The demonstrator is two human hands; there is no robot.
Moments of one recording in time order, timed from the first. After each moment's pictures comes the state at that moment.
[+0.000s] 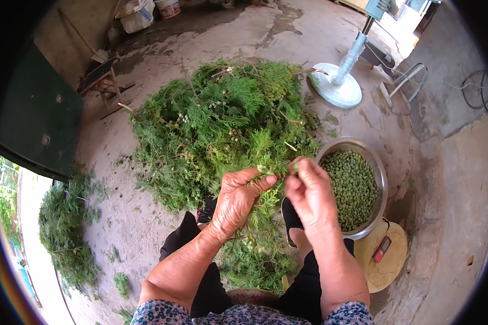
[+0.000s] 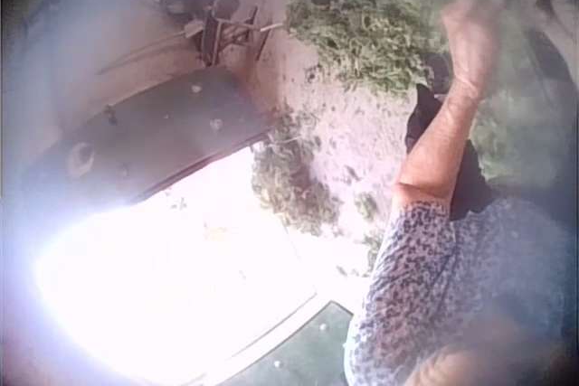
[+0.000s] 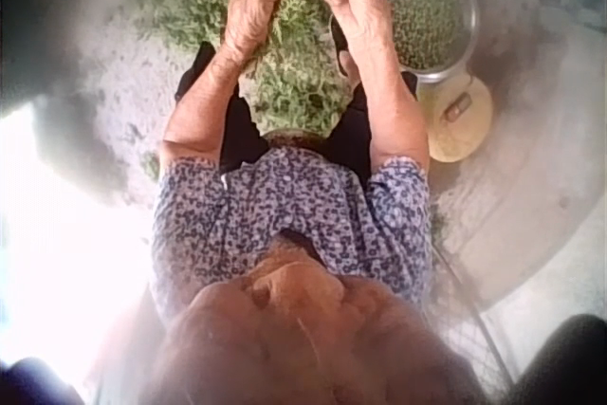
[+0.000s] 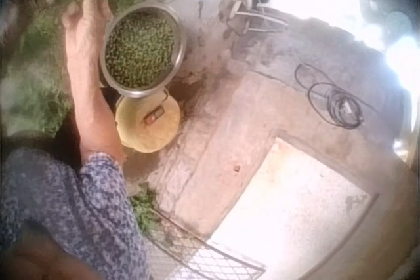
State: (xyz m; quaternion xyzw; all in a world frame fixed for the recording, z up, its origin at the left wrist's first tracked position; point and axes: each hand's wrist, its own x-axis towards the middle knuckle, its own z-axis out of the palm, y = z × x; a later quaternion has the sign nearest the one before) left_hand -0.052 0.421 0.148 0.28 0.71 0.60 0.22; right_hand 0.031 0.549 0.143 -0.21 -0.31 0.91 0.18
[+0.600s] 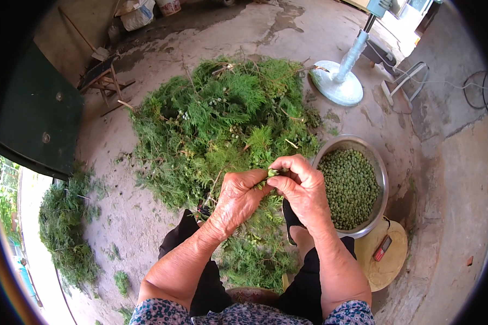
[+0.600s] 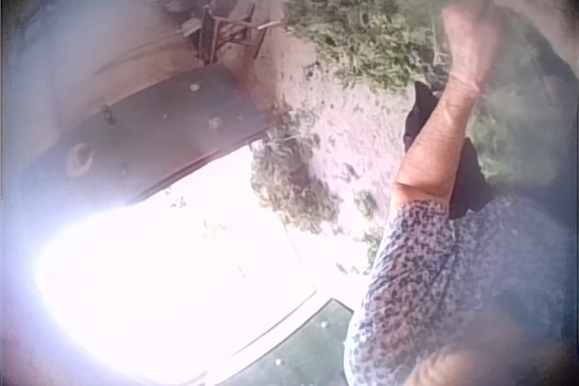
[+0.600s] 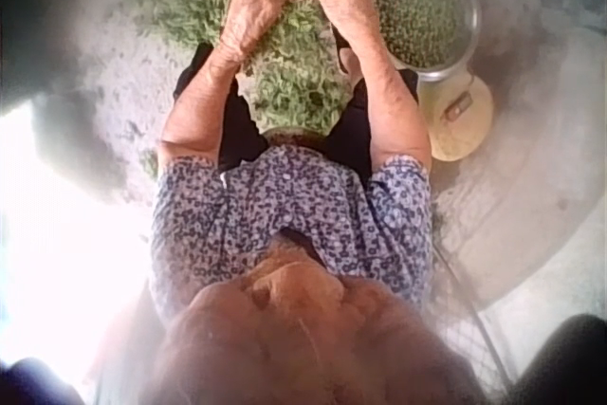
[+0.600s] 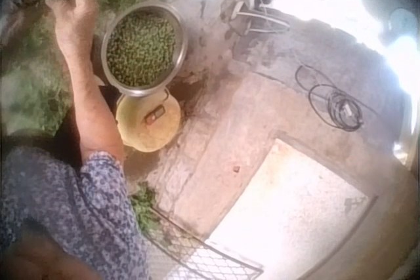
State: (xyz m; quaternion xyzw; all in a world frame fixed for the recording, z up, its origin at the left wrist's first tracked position) left_hand -0.057 0.416 0.145 0.36 0.72 0.57 0.20; right_hand 0.024 0.535 0.145 -0.12 -0.70 0.67 0.21
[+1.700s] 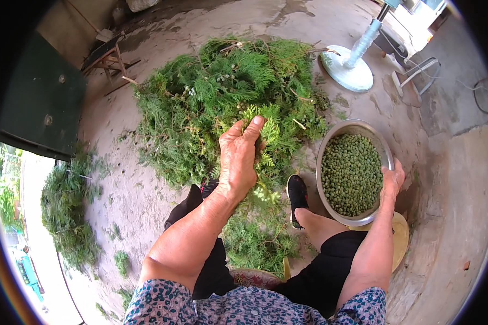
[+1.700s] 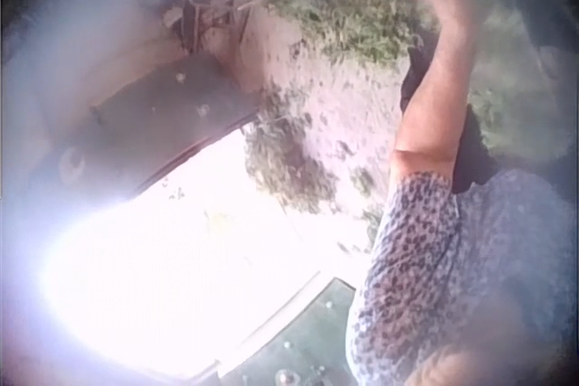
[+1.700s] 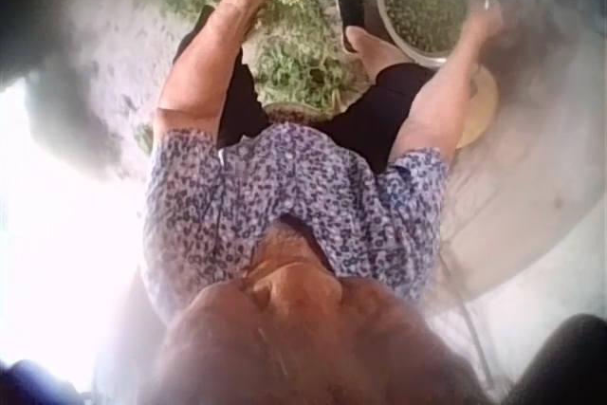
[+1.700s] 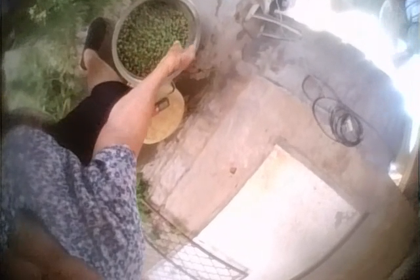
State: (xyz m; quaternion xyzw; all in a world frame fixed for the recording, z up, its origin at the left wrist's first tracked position) left_hand -0.063 0.439 0.132 -0.05 0.58 0.78 0.24; right_hand 0.161 0.724 0.071 -0.54 -0.74 0.31 0.26
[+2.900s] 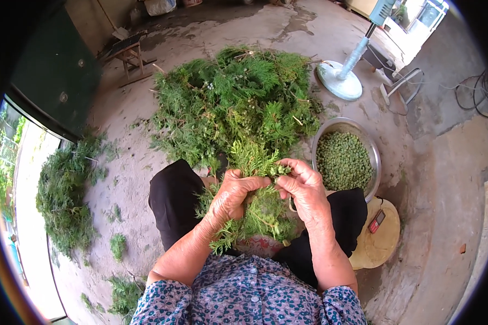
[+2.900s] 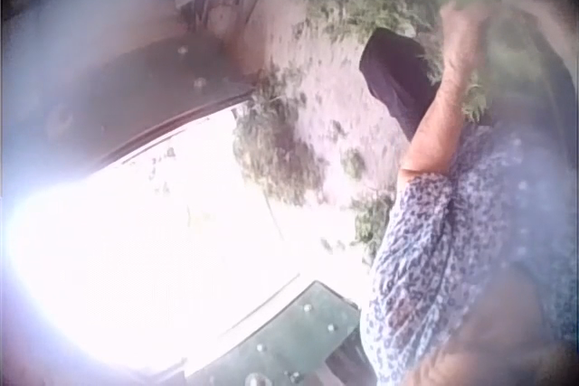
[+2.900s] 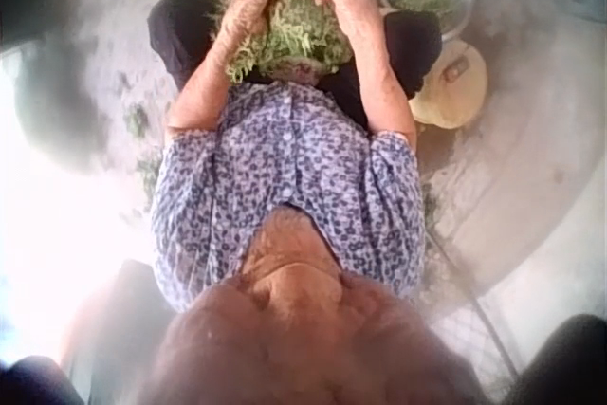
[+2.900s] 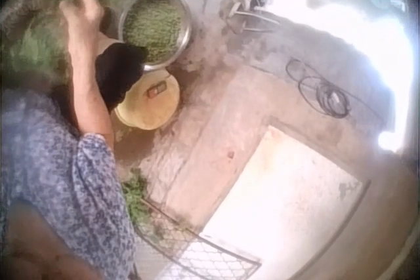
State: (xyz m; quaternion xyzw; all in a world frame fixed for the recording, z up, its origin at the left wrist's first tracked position) left_hand 0.051 0.294 0.165 -0.05 0.54 0.73 0.42; right_hand 0.139 0.429 0.170 -0.18 -0.52 0.83 0.09
